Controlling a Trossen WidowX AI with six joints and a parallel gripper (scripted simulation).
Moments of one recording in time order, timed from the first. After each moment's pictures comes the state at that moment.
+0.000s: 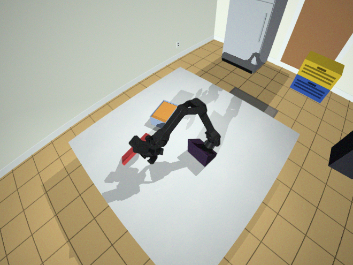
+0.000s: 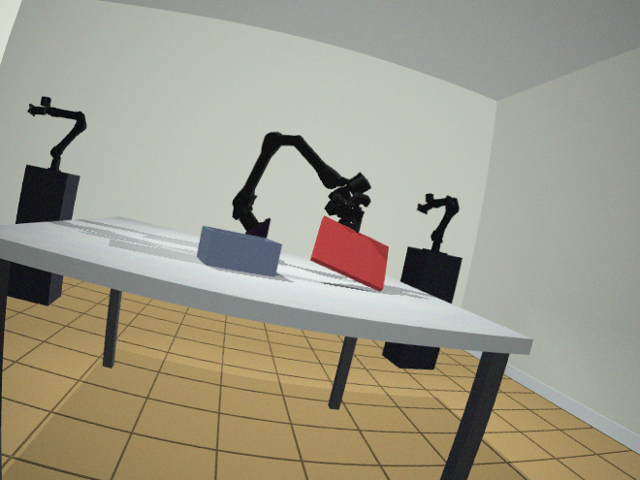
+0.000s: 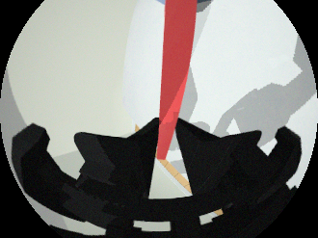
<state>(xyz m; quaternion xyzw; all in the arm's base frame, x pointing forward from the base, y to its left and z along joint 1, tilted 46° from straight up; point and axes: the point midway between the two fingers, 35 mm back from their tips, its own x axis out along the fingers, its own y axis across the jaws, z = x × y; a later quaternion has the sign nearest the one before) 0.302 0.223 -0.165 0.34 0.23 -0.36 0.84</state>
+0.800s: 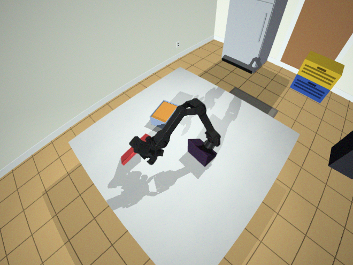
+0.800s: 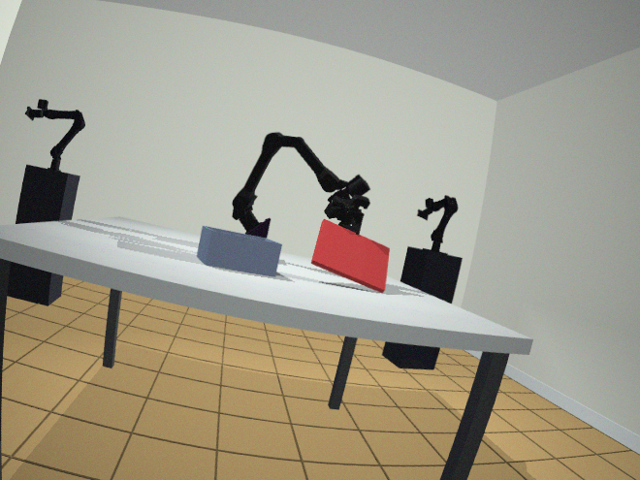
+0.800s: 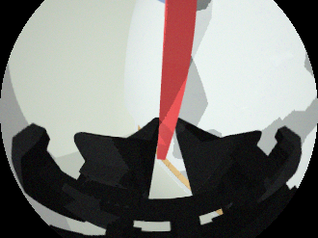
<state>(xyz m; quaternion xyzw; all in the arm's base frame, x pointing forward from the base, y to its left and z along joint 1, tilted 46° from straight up) 0.303 0.216 -0.173 0.35 0.22 -0.35 0.84</state>
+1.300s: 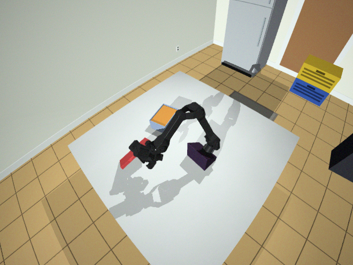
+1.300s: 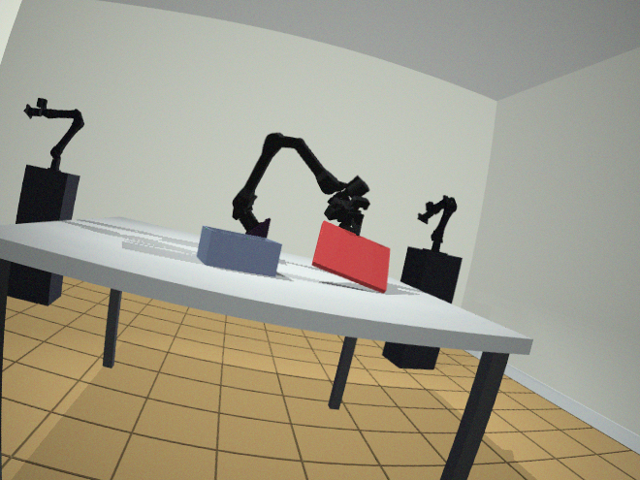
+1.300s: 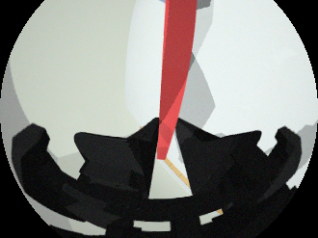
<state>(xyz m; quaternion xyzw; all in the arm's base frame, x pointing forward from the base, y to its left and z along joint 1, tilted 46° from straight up) 0.303 0.214 -0.177 0.36 0.22 -0.34 0.84</state>
